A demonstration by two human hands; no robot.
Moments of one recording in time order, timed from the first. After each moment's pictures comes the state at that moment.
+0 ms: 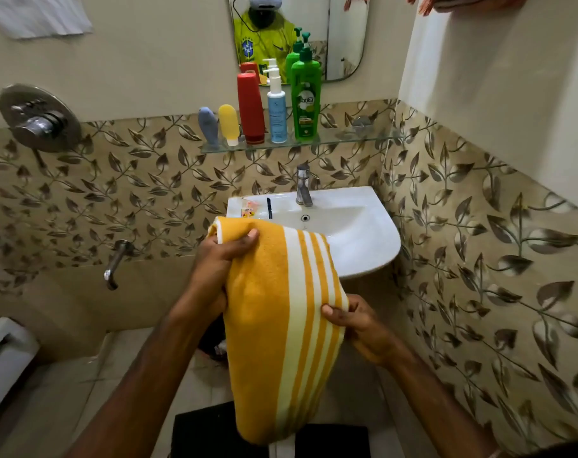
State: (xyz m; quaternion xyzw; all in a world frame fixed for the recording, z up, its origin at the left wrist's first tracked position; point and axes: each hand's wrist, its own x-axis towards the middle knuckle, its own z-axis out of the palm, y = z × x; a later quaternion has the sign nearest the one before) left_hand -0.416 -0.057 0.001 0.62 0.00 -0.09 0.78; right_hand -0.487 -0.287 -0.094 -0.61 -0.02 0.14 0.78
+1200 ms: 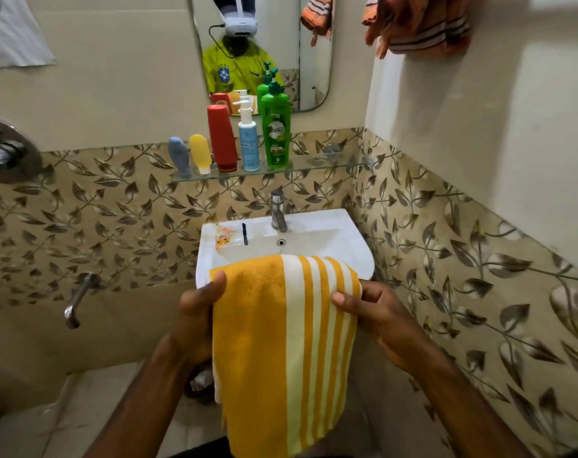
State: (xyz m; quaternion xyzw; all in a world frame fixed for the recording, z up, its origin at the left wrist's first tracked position) left_hand -0.430 -0.058 0.002 0.47 -0.12 -0.27 0.83; right_hand -0.489 -0.325 -0.018 -0.67 -0.02 0.03 0.74
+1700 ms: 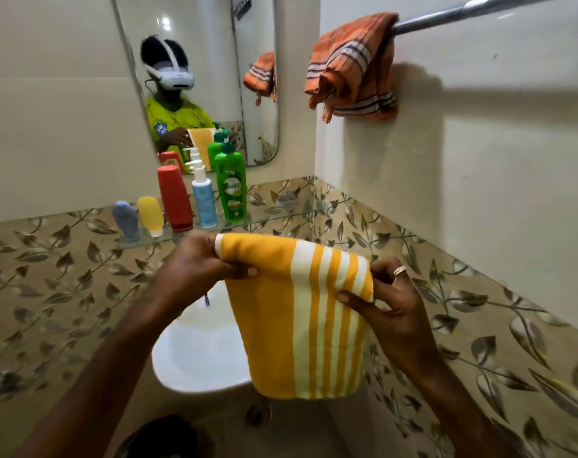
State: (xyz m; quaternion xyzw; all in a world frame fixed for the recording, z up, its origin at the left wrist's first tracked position) left_hand -0.335 -0.104 0.106 0.83 -0.26 -0.05 0.50; right_hand -0.468 -0.358 0.012 -0.82 -0.03 -0.36 0.45
